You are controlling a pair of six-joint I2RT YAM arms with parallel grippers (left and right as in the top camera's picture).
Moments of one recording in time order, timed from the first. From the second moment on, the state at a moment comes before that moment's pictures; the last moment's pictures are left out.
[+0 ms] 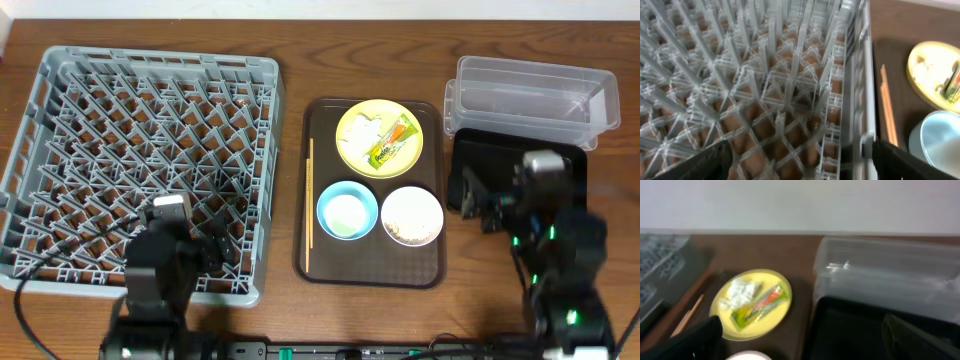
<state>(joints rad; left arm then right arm) -0.05 0.48 0.58 -0.75 -0.04 -0.20 0.04 0.67 0.60 -0.28 -0.16 0.05</state>
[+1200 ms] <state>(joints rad) -0.05 0.83 0.80 -0.93 -0.04 -0.20 0.40 1.88 1.28 -0.34 -0.14 0.03</state>
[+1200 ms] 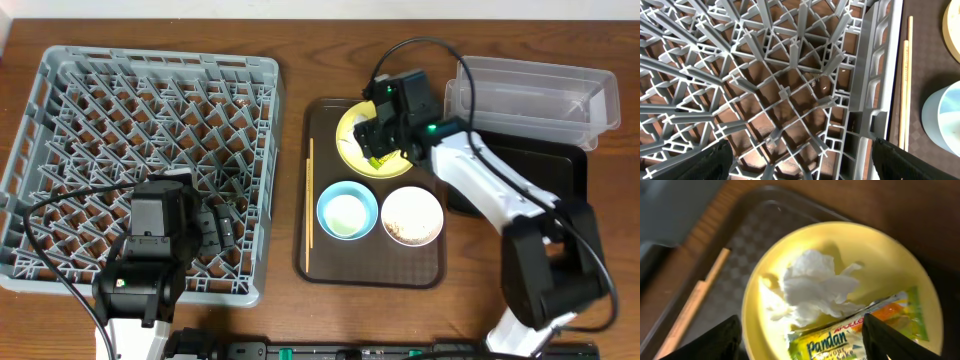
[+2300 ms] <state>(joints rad) -0.05 0.83 0.80 -0.93 -0.04 -0.20 0.25 1.62 1.28 -0.38 -0.06 0.23</state>
